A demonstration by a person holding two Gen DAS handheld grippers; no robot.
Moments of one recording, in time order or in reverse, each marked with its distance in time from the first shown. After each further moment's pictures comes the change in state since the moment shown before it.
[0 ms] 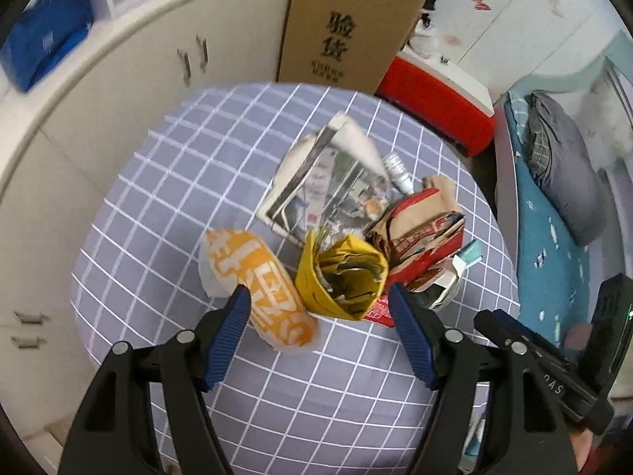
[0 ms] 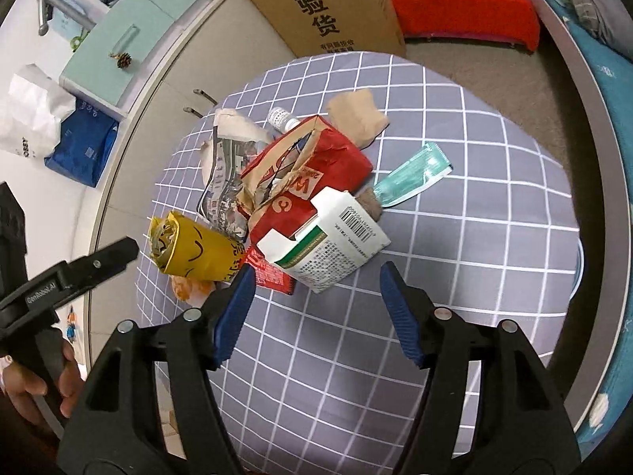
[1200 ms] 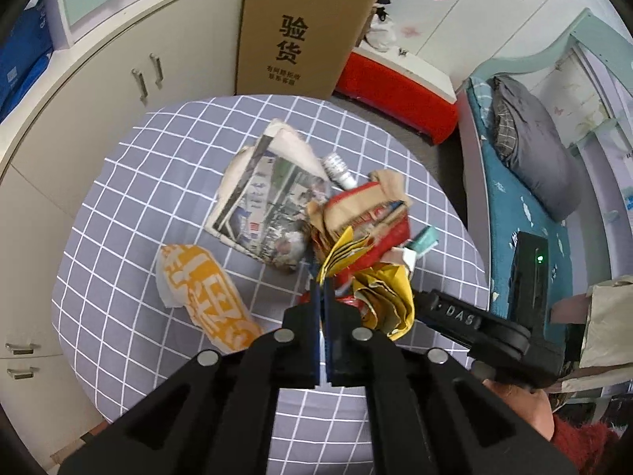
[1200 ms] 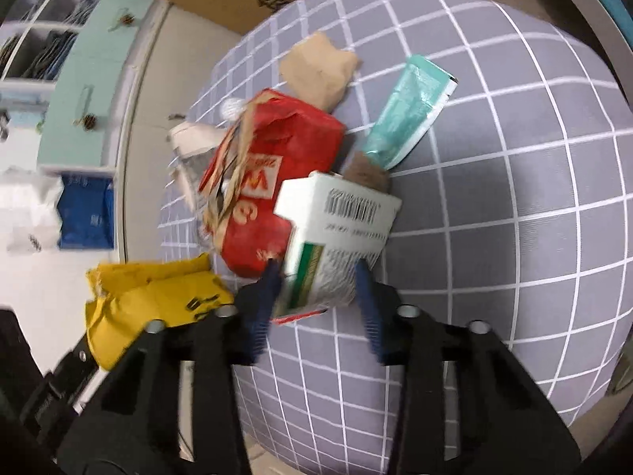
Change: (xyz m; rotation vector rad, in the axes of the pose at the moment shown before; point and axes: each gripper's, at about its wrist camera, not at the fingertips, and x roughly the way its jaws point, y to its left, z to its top) left arm -0.012 -0.043 -0.003 0.119 -0.020 -0.087; right arm 0.045 -0.033 -0.002 0.318 0.097 0.129
